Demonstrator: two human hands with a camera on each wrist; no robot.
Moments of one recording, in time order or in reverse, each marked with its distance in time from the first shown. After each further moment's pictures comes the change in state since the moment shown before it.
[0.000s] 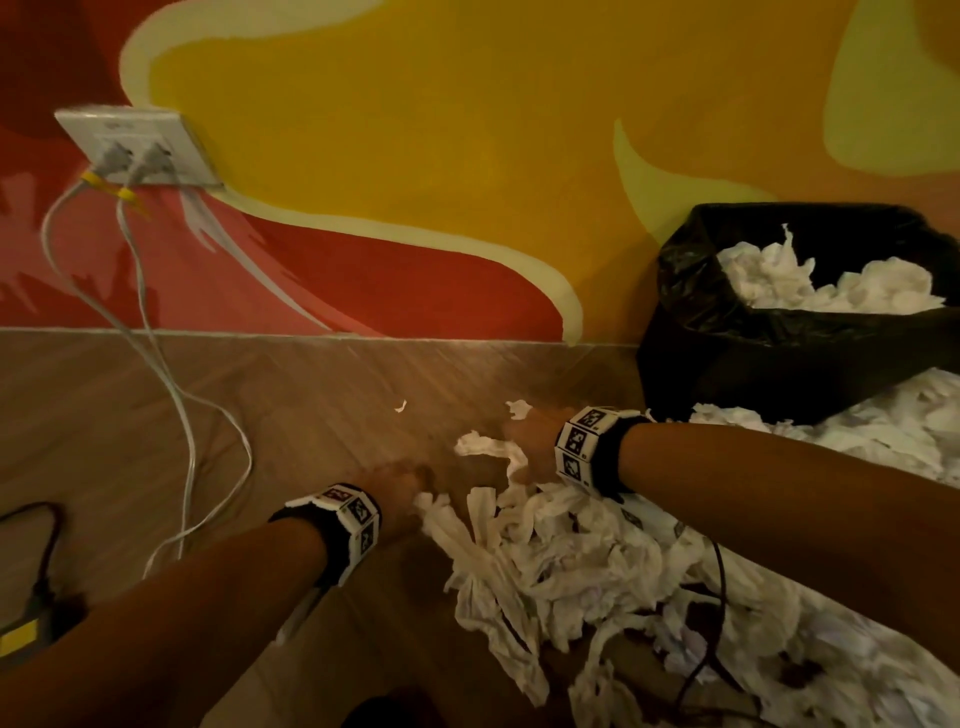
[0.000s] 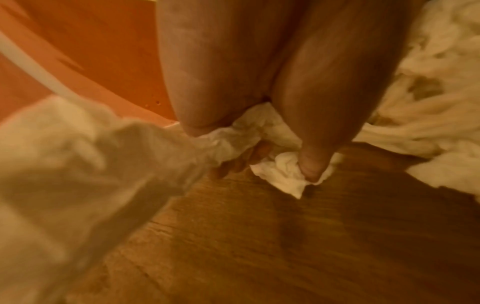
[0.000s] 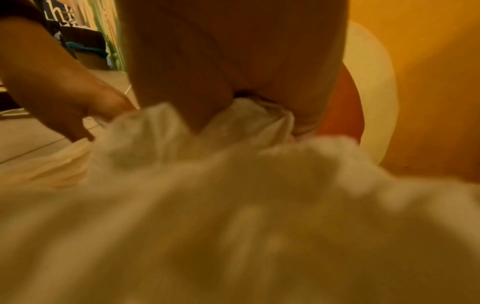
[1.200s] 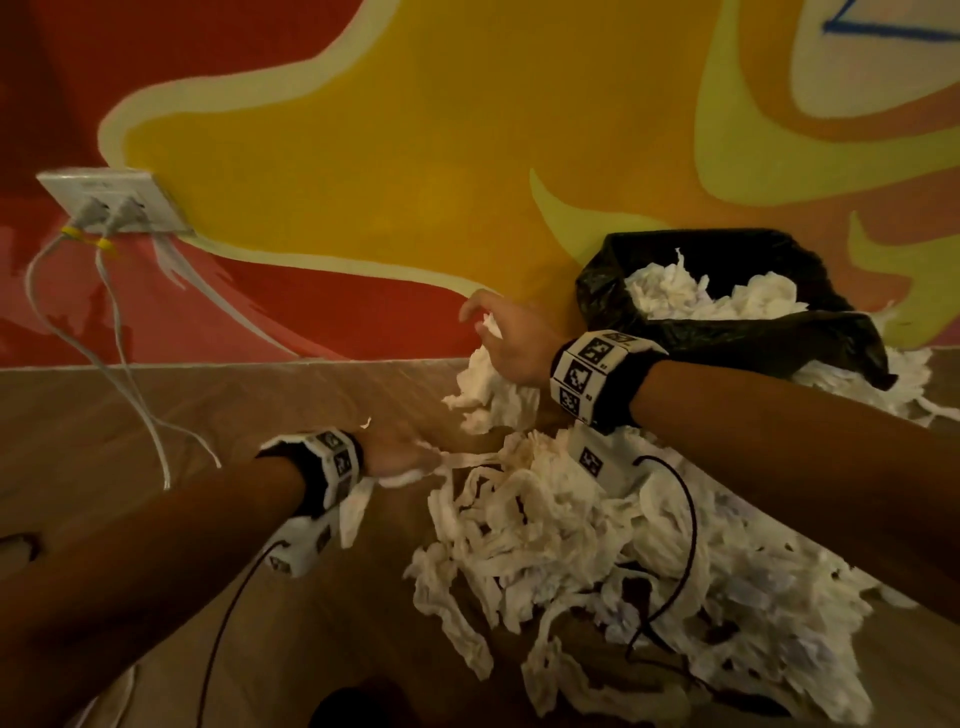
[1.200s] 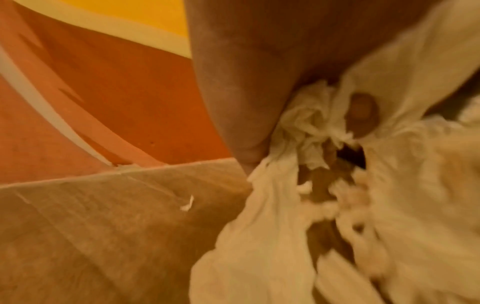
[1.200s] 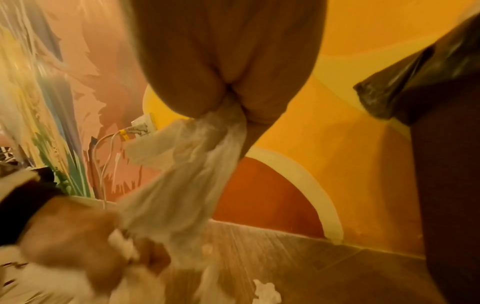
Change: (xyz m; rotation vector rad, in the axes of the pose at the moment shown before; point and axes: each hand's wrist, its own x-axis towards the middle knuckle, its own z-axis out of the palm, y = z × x) left_hand -0.015 0.054 -0.083 -0.434 -0.031 0.064; right_hand -0.102 0.006 -0.142 0.680 0.620 0.049
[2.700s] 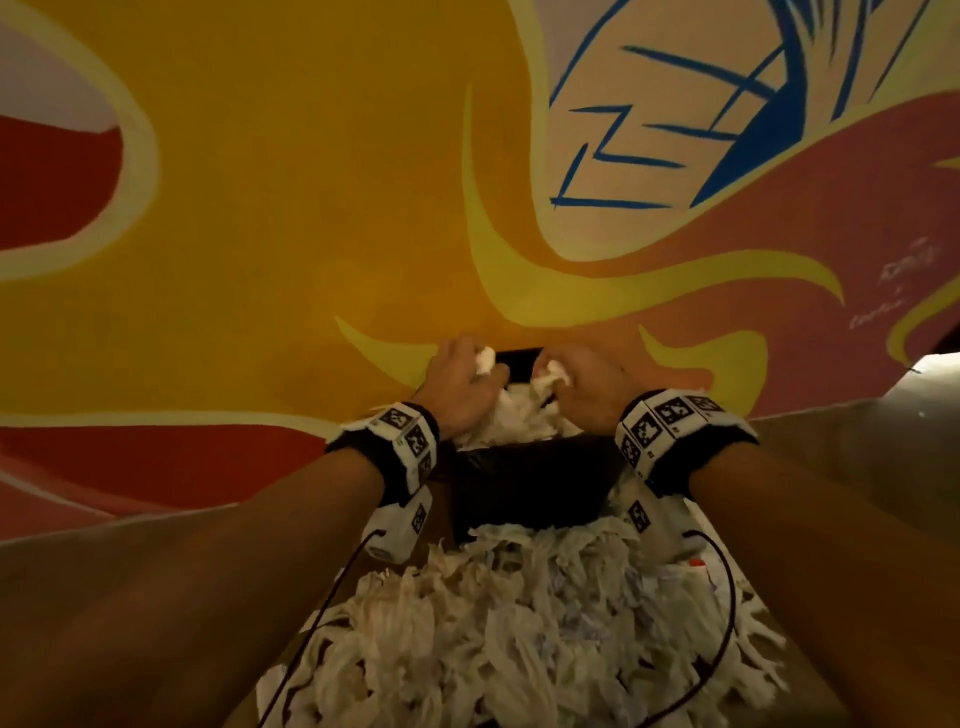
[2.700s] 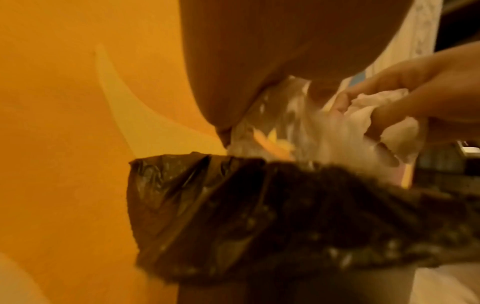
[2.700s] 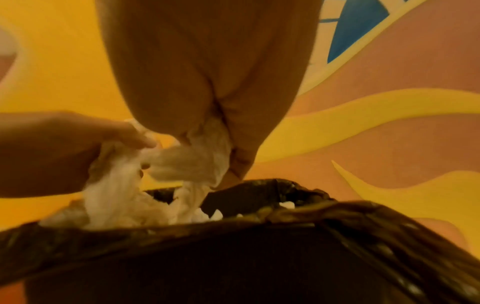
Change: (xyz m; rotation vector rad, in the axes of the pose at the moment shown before) left_hand 0.104 0.298 -0.046 -0.110 0.567 0.477; right_hand -0.080 0.132 -0.213 -0.223 0.149 0.282
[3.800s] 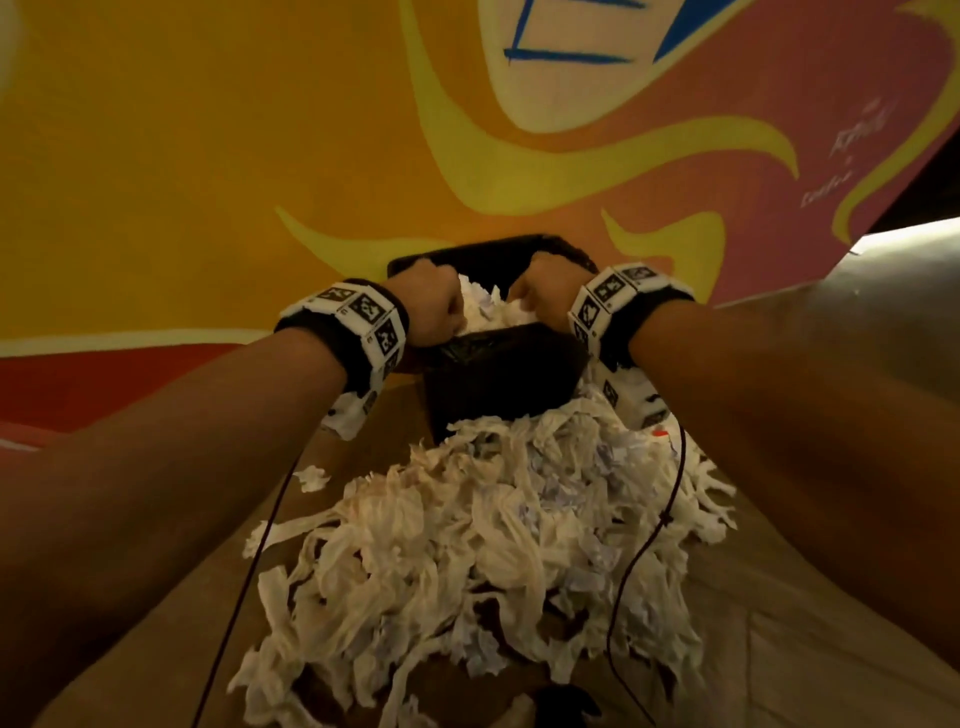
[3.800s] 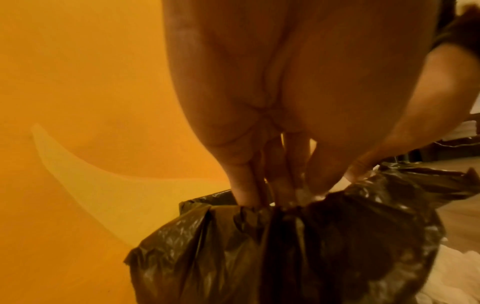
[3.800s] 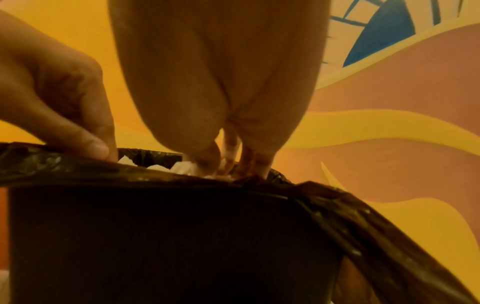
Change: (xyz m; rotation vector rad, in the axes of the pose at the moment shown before) left_hand -0.019 0.012 -0.012 0.569 -0.399 0.141; right_hand -0.009 -0.006 0.017 -0.376 -0.254 0.144
